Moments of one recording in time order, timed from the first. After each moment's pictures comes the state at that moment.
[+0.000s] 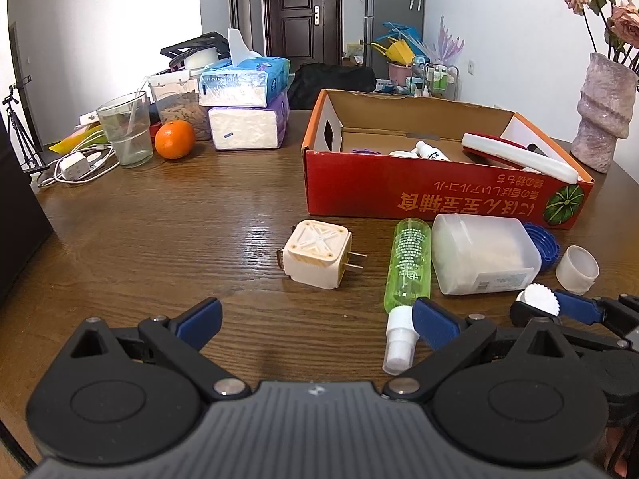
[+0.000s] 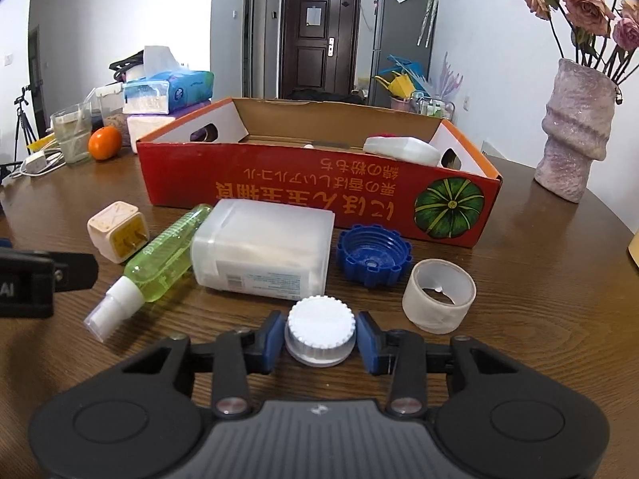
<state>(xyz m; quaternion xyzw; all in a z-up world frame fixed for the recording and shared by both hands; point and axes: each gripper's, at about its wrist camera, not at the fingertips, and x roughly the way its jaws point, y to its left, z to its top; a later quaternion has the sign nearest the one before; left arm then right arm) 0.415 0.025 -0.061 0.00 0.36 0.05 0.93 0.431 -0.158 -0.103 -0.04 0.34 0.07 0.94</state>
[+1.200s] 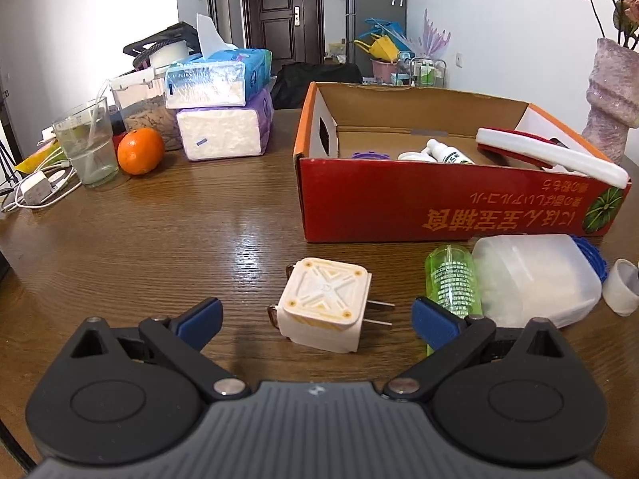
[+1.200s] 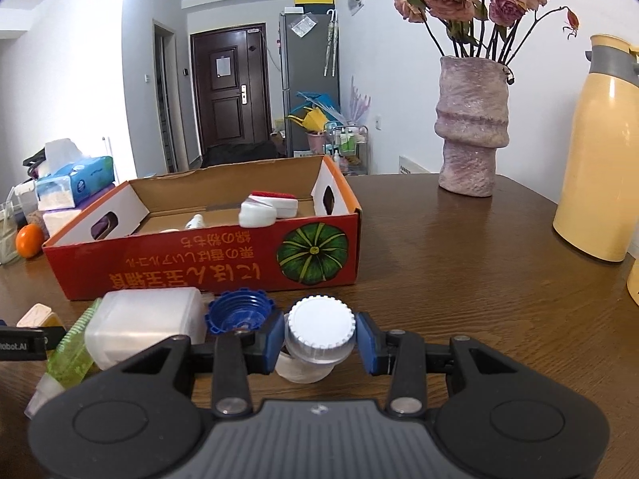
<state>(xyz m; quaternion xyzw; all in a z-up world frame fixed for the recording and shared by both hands) 0.483 0.040 -0.092 0.02 0.35 0.02 0.94 0.436 -0.225 -0.085 0.04 0.27 -0.05 0.96</state>
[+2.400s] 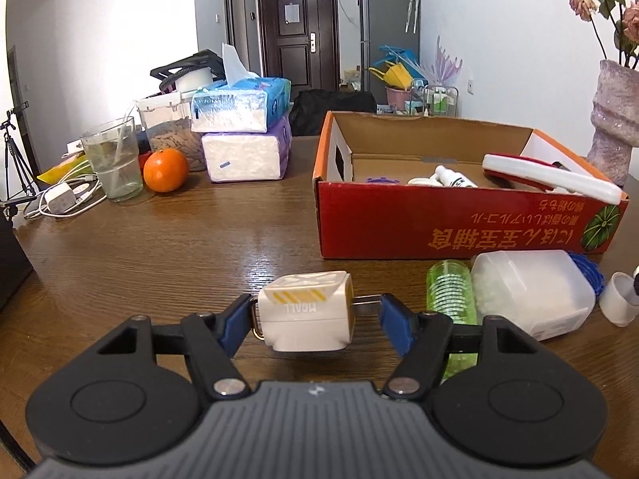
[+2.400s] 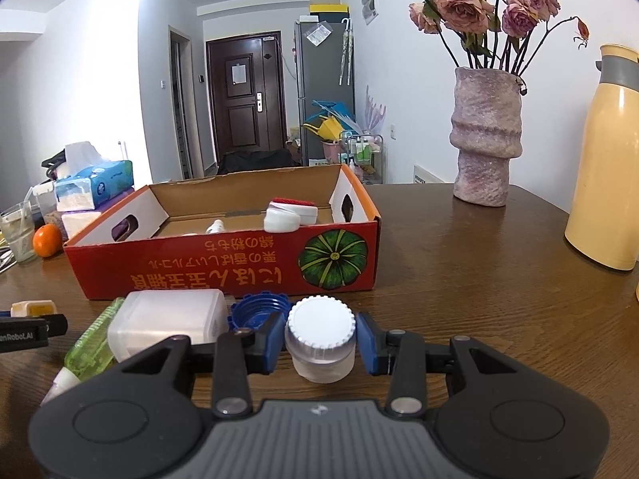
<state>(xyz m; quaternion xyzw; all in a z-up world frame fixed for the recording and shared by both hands) 0.457 0.040 -0.080 0.01 0.31 0.05 0.95 0.426 -0.218 -0.081 0.04 0.26 -0.02 0.97</state>
